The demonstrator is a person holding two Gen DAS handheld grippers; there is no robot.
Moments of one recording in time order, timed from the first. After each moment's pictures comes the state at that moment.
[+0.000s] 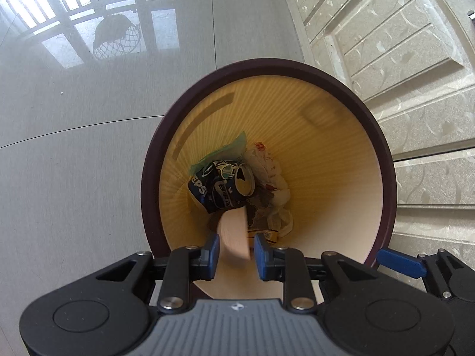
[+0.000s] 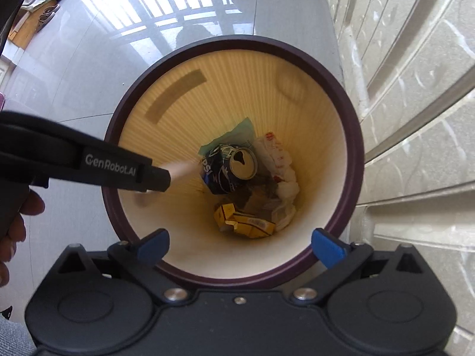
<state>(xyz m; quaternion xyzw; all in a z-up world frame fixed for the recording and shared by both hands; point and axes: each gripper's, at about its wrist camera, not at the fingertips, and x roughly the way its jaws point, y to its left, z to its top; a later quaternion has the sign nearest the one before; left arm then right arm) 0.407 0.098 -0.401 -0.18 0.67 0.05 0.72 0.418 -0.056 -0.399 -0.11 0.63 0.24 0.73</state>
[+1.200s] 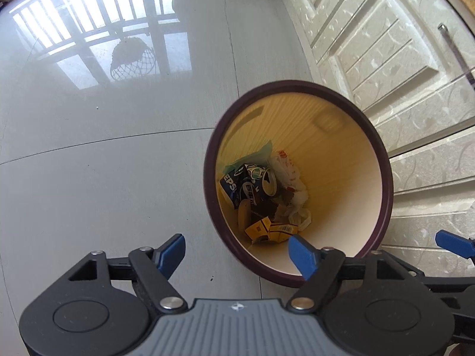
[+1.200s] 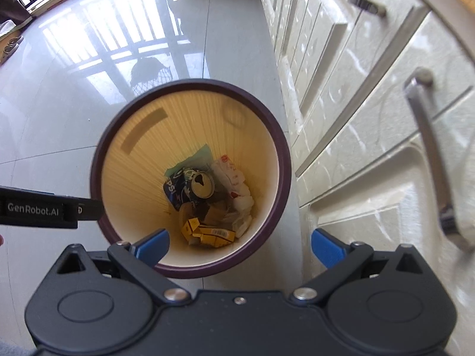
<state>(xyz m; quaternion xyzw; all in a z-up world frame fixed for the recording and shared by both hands) 0.355 0.122 -0.342 -0.15 0.63 0.07 0.76 0.391 -0.080 -0.336 -0.11 0.58 0.15 0.79</state>
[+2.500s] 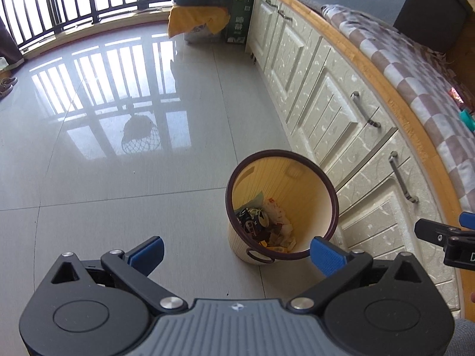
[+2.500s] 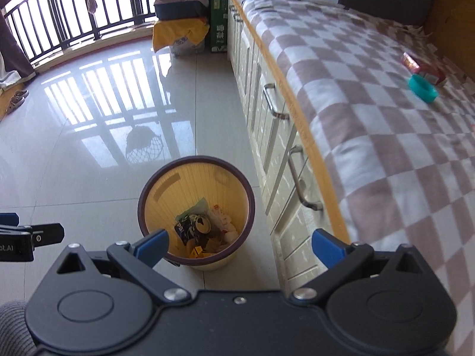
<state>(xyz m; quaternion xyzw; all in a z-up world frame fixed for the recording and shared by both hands) 0.227 0.115 -0.171 -0.11 0.50 0.07 0.86 0.281 -0.126 -0.157 -0.08 0.47 0.12 0.87</state>
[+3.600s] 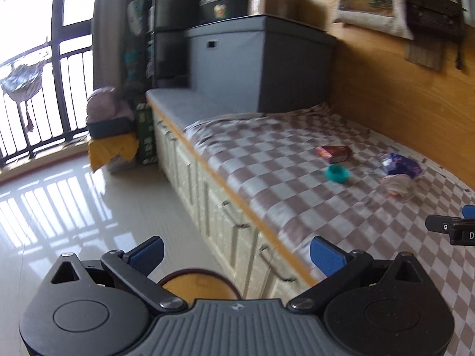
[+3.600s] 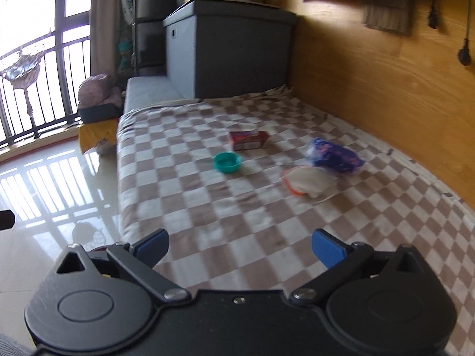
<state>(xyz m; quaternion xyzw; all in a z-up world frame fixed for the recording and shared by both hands) 0.234 -0.051 -0.046 0.00 0.30 -0.07 0.95 0.228 -0.338 -0.051 -0.02 0.31 -0.02 0.95</state>
